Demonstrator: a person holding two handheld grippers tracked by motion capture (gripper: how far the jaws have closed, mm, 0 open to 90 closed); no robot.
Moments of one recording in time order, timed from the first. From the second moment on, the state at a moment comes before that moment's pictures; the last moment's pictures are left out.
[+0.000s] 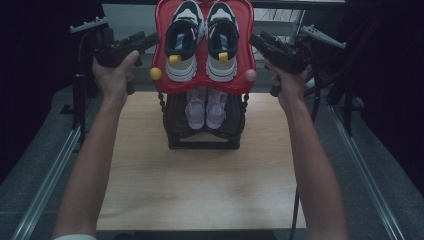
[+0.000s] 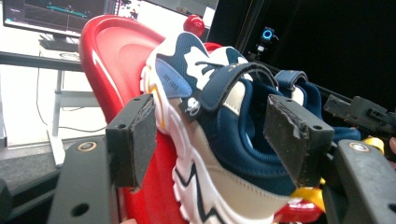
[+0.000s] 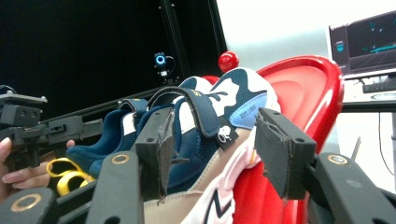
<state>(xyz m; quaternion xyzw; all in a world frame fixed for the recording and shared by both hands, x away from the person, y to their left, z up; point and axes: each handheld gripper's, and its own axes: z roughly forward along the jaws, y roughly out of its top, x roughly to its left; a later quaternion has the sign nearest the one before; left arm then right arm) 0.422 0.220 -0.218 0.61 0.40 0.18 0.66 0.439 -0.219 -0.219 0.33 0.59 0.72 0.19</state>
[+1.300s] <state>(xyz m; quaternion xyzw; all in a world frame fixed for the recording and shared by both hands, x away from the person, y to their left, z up) 0.369 0.264 -0.302 0.61 0.41 0.17 0.66 0.408 -0.271 -0.313 0.33 0.61 0.69 0.19</state>
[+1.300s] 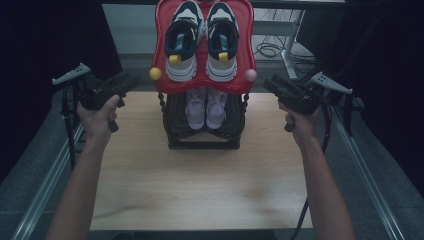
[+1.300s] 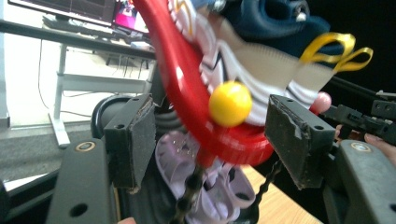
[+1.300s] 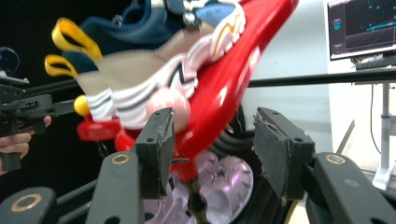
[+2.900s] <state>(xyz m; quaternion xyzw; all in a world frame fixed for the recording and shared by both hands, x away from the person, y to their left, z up) 0.357 0.254 -0.457 0.62 0.47 0.08 0.62 0.394 -0.272 -0.459 0.39 0.64 0.65 0.13</state>
